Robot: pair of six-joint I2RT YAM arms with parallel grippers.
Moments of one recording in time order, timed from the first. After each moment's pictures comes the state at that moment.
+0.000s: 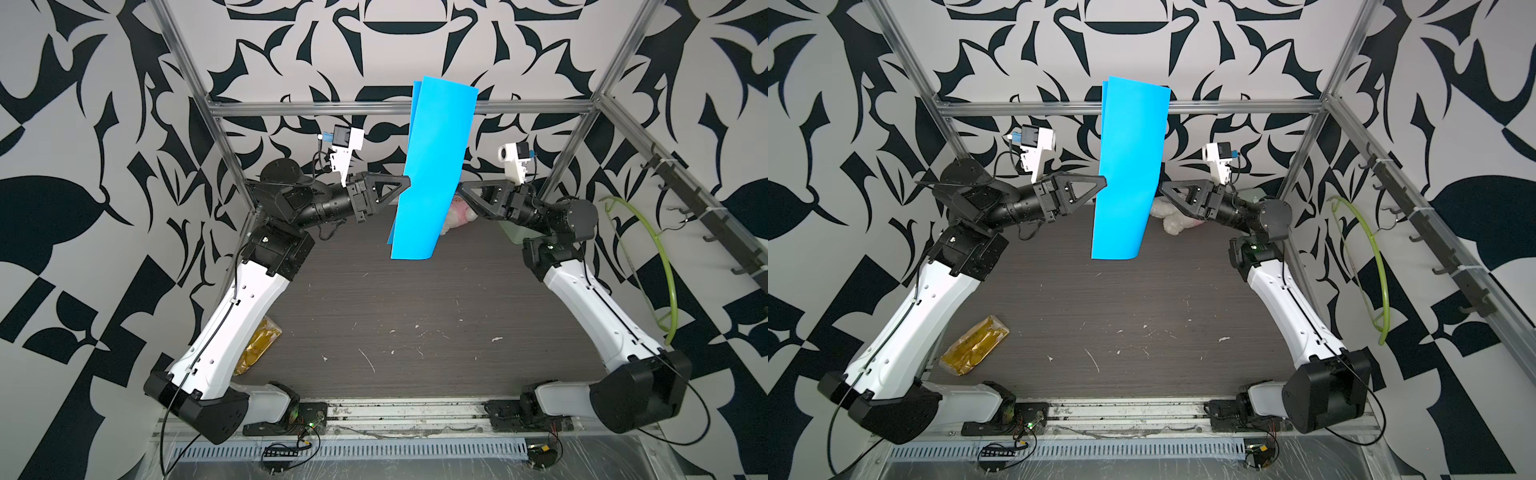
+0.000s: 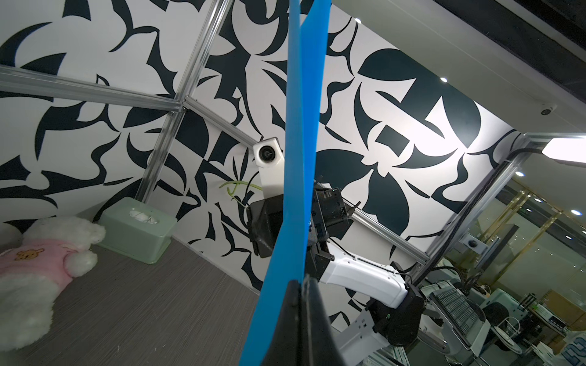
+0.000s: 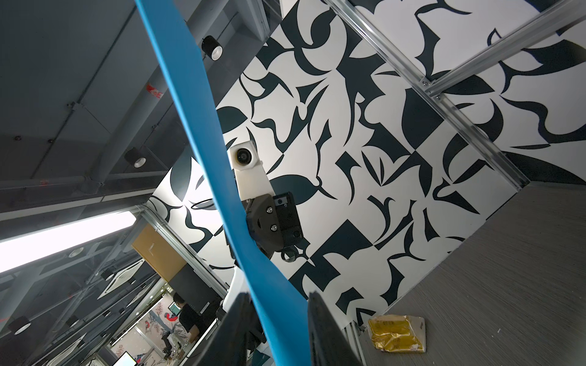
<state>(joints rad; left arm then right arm) -0.51 1.33 1.65 -0.05 0.85 -0.73 0.21 1.32 1.25 0.84 -1.10 1.53</state>
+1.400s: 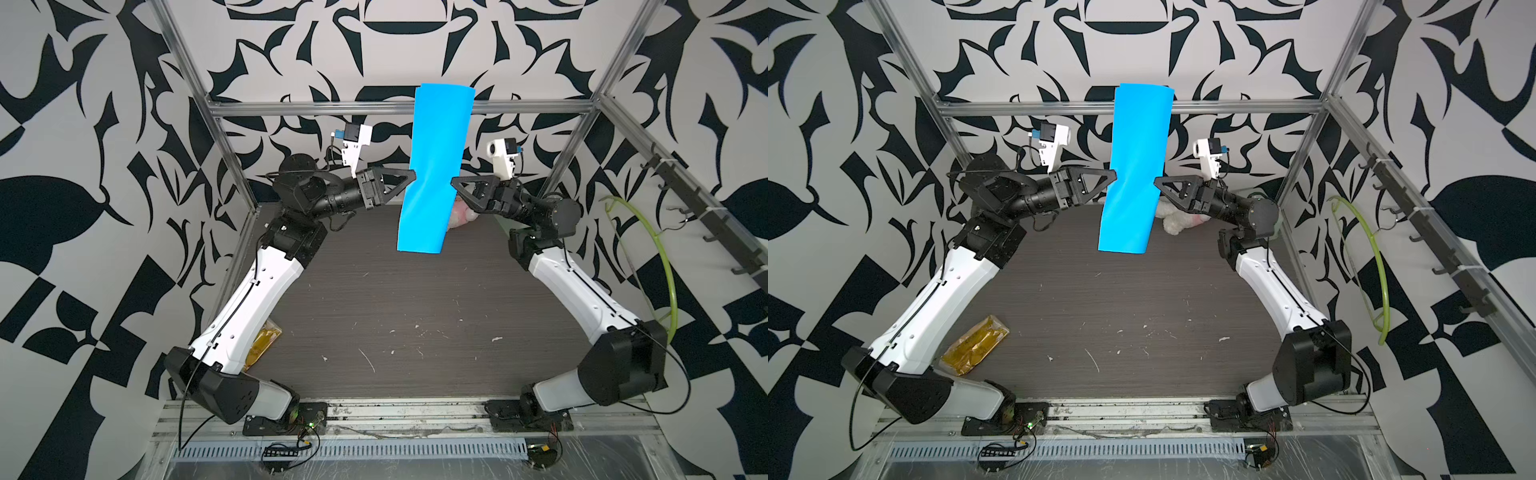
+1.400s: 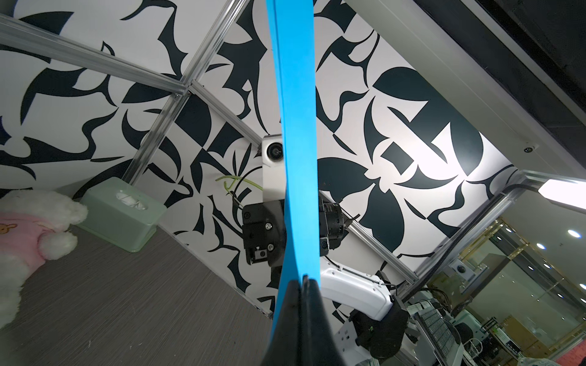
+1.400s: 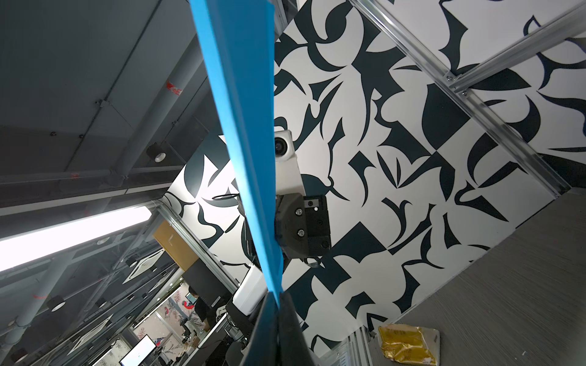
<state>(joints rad) -0.50 1.43 1.65 0.07 0.87 -0.89 0.24 1.47 1.29 1.08 -1.10 1.67</state>
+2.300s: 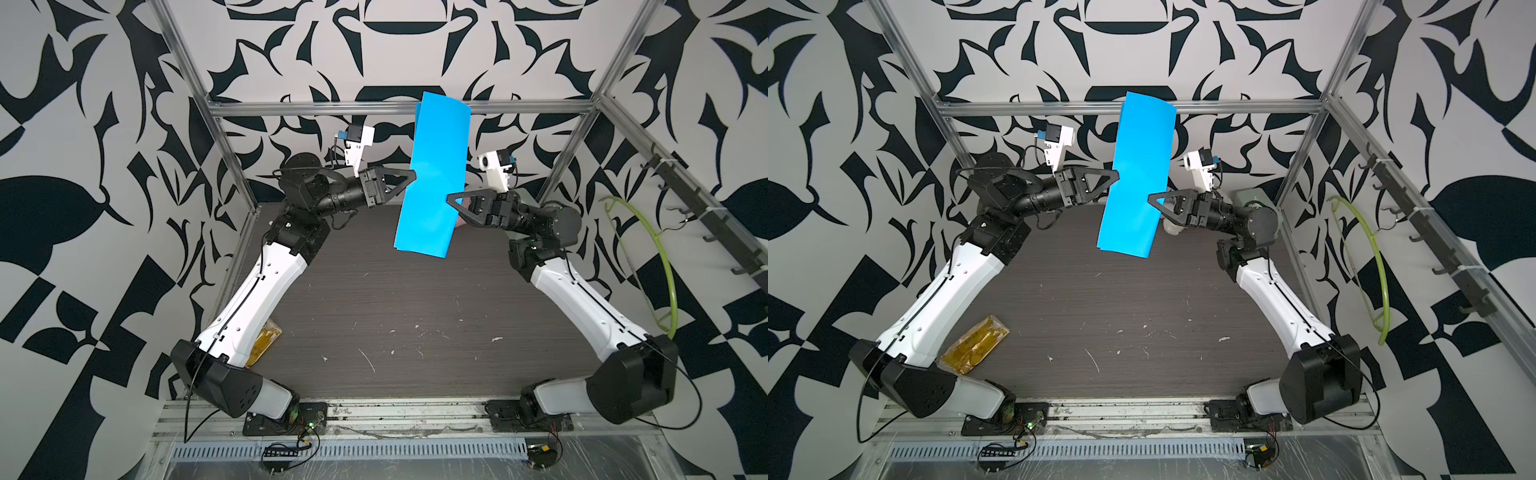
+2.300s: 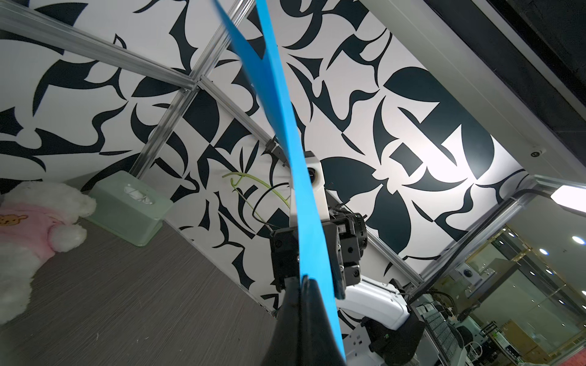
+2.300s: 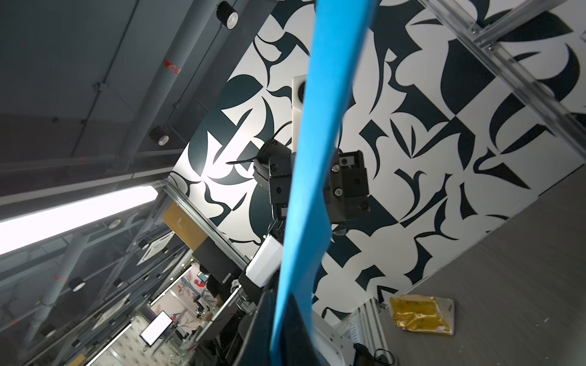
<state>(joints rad) -0.48 1.47 1.65 0.07 0.87 -0.89 0.29 1.37 1.21 1.00 -1.15 1.62</state>
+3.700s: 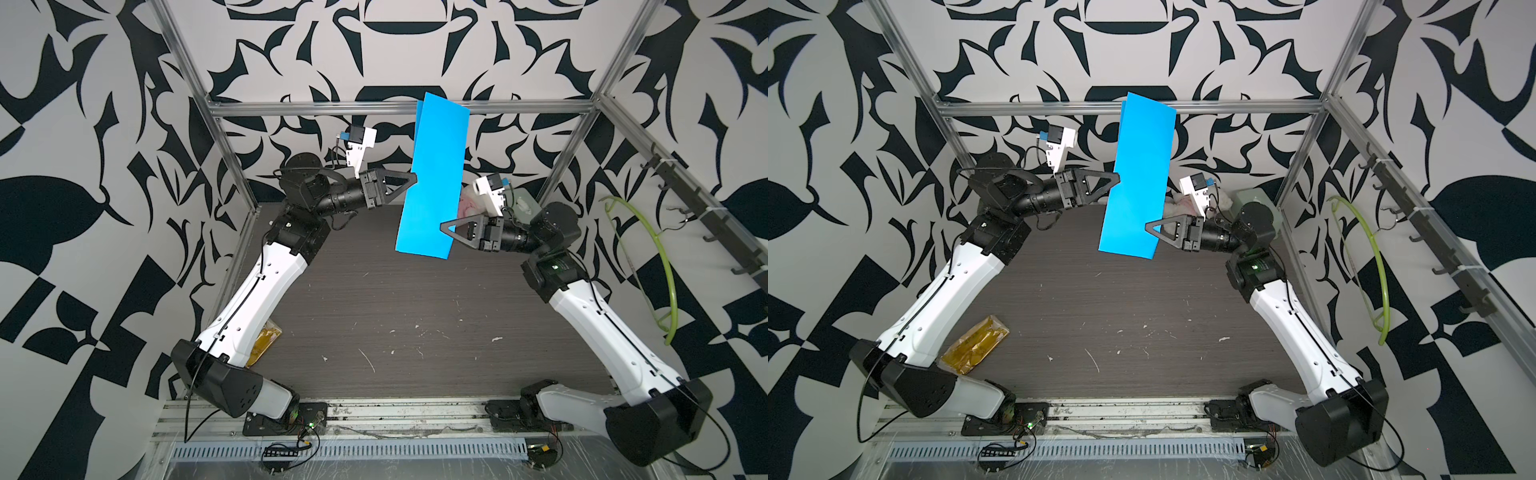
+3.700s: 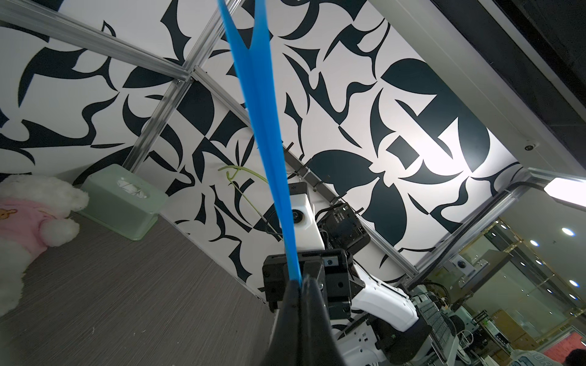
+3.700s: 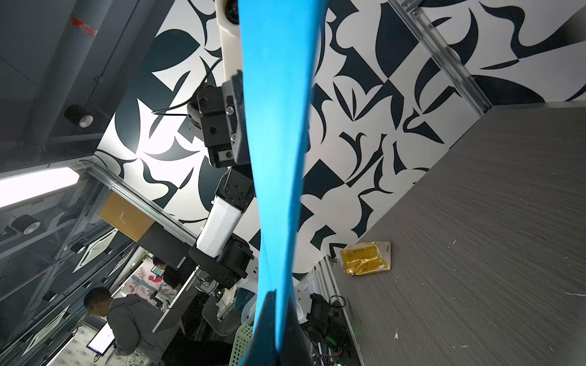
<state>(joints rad) -0.48 1.47 1.65 0.07 0.91 -0.89 0.31 1.19 1.15 0.28 -1.16 1.07</state>
